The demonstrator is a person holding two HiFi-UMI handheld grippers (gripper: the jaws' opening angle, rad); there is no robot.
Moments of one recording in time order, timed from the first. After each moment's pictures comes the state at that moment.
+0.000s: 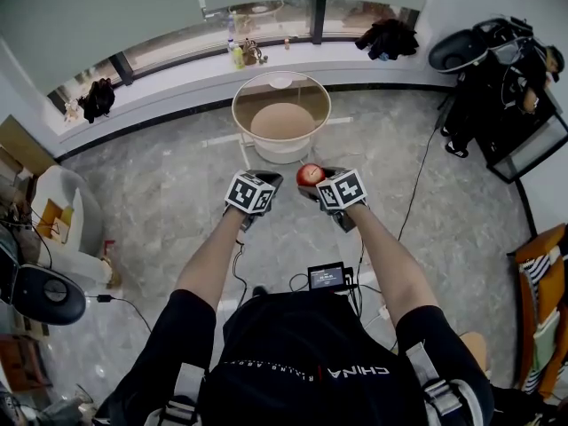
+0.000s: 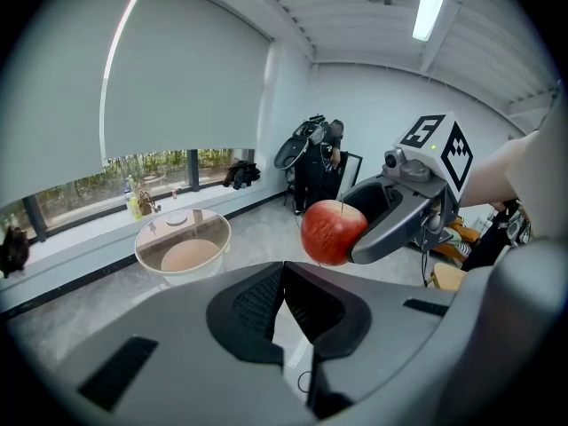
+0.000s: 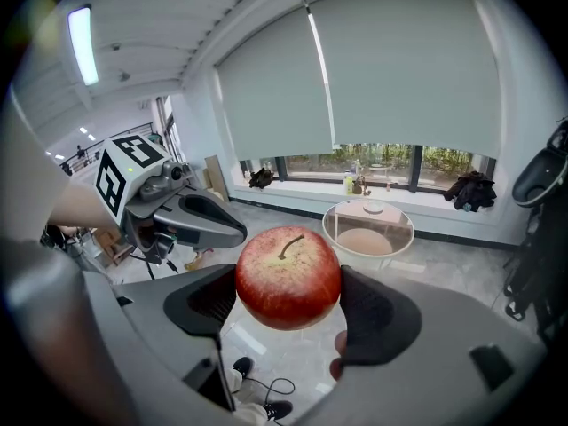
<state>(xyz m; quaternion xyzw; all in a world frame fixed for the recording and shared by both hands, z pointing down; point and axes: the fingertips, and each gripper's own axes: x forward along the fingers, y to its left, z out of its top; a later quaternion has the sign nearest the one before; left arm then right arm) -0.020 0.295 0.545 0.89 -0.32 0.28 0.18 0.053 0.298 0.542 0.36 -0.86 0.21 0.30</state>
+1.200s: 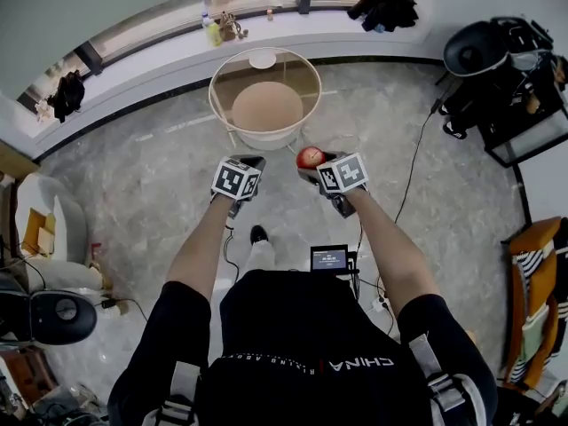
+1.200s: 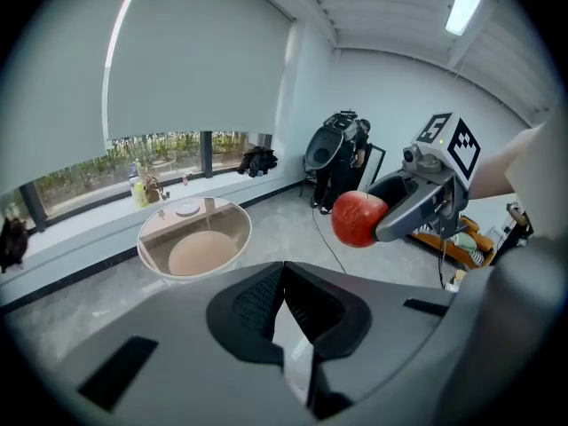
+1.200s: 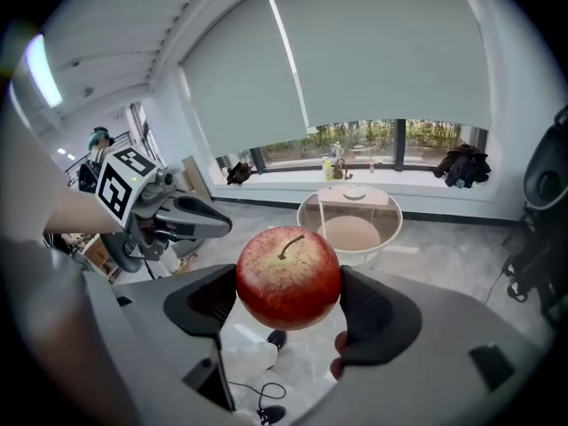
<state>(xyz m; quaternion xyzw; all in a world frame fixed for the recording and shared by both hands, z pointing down) -0.027 0.104 0.622 0.86 -0.34 0.30 0.21 0.095 0.118 0.610 0.38 -0.83 0.27 0.31</state>
